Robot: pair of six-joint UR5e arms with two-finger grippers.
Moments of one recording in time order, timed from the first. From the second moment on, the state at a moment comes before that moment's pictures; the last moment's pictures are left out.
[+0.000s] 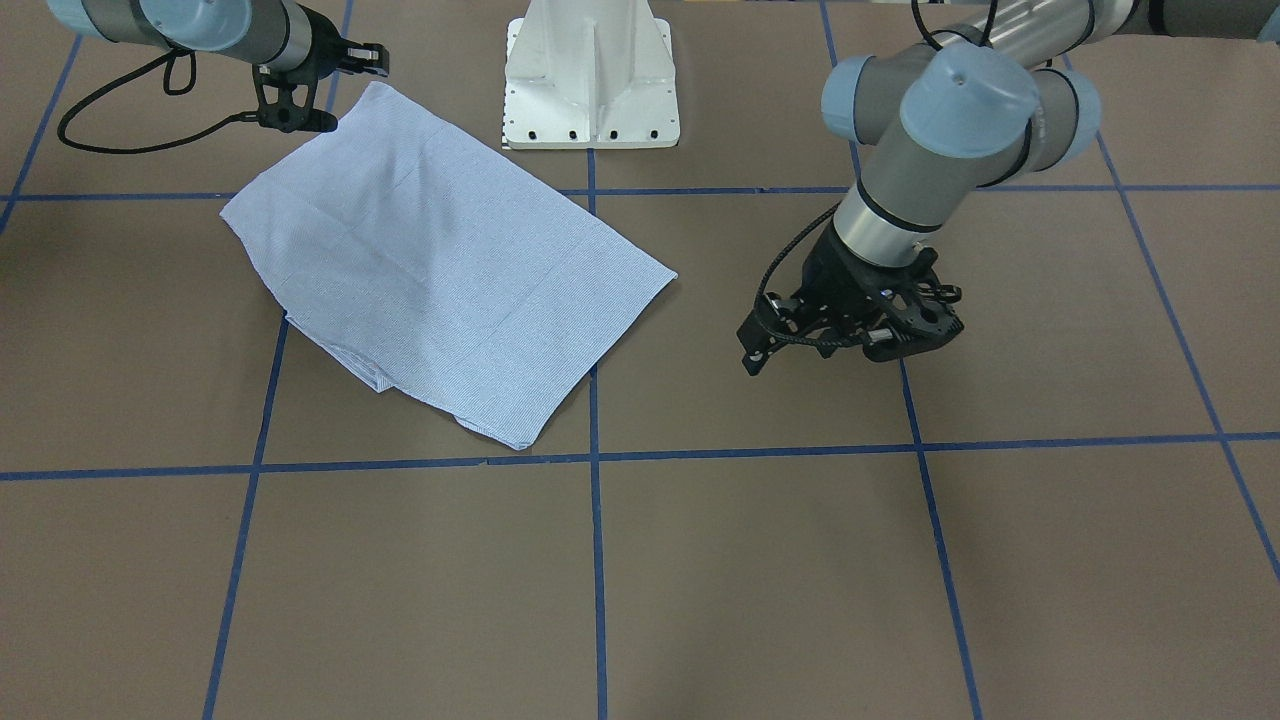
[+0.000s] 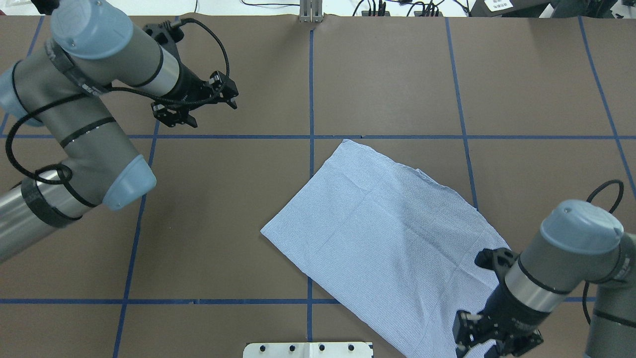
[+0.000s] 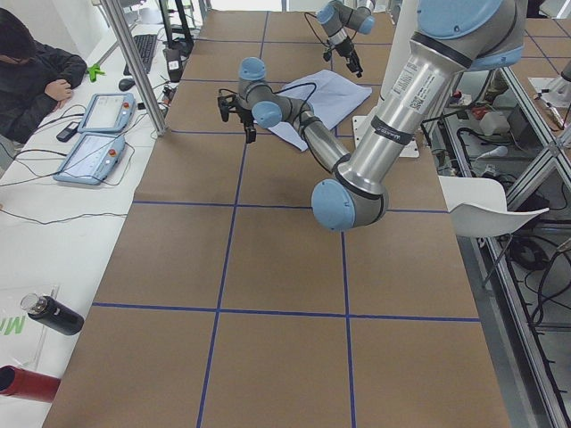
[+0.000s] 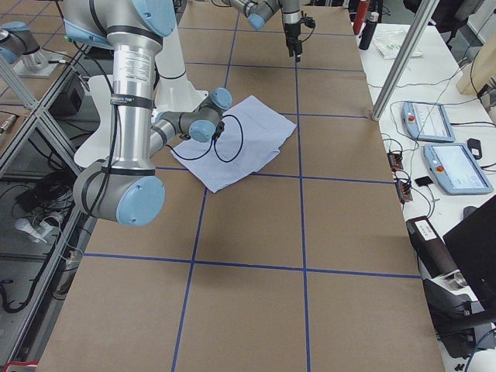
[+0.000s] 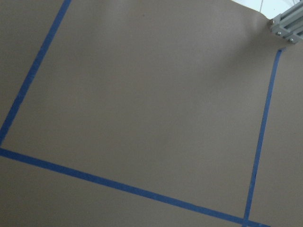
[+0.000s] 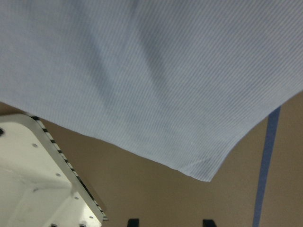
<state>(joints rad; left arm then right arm) -0.78 -2.13 -1.73 -1.83 -2.06 -1.48 0.44 -1.64 2.13 -1.24 2.49 1.53</state>
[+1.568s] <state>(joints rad) -0.40 -2.16 -1.66 -1.83 -1.85 -1.79 0.80 -1.33 2.05 -1.24 2.34 1.49</state>
